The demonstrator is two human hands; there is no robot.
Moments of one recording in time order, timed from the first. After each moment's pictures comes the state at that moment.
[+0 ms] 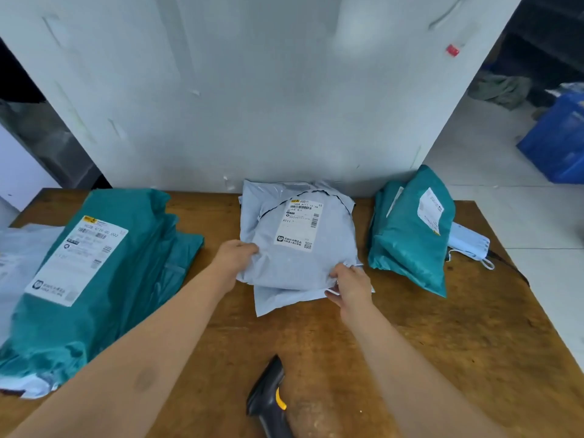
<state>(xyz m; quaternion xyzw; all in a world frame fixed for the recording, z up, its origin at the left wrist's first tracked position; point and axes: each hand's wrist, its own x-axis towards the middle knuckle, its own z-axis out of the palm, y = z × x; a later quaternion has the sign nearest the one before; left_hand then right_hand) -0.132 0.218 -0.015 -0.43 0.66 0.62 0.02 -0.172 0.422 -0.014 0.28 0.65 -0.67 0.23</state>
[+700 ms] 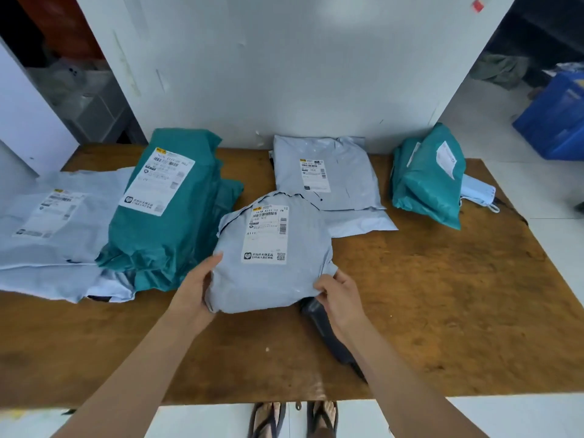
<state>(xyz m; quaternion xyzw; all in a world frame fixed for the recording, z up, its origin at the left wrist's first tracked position) 0.110 0.189 -0.021 -0.39 0.39 0.83 -0.01 0.031 0.392 -0.036 0.10 0.65 -0.70 0.28</state>
